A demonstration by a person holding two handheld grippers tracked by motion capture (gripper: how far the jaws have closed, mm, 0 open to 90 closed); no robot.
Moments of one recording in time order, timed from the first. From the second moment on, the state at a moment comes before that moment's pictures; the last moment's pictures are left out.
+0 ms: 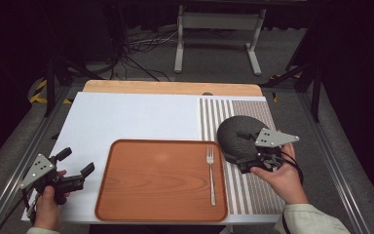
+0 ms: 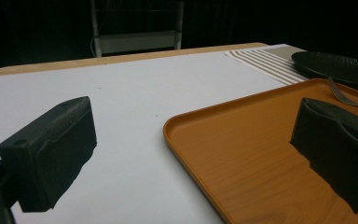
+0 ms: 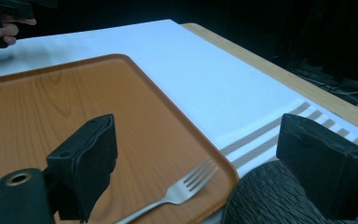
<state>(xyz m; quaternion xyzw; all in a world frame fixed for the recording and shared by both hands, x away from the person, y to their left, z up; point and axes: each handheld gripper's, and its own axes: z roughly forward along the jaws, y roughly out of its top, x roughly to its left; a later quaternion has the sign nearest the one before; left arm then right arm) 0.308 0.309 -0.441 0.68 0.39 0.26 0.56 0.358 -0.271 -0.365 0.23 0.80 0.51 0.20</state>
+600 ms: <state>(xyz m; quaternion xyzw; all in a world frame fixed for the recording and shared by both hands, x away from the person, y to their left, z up) 0.307 0.310 -0.441 0.68 0.39 0.27 0.56 0.352 -0.324 -0.397 0.27 0.76 0.54 0.22</state>
